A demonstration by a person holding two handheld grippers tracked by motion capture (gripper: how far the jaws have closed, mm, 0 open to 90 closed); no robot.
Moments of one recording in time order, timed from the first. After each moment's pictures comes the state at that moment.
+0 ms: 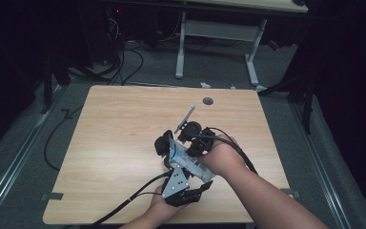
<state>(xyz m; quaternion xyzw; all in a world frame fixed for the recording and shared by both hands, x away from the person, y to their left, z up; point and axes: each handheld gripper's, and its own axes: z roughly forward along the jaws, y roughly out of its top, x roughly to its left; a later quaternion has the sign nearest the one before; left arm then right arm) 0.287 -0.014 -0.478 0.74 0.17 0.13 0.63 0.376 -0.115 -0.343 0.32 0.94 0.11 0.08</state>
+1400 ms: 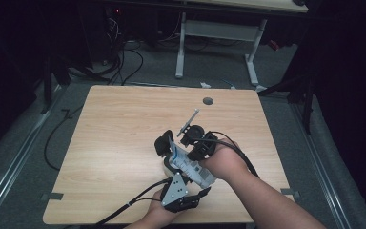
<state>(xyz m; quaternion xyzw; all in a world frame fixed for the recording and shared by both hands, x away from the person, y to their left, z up) 0.278 -0.011 -0.494 0.76 0.16 0.14 0.62 0.369 -0.122 -0.349 0.33 0.93 0.12 0.07</state>
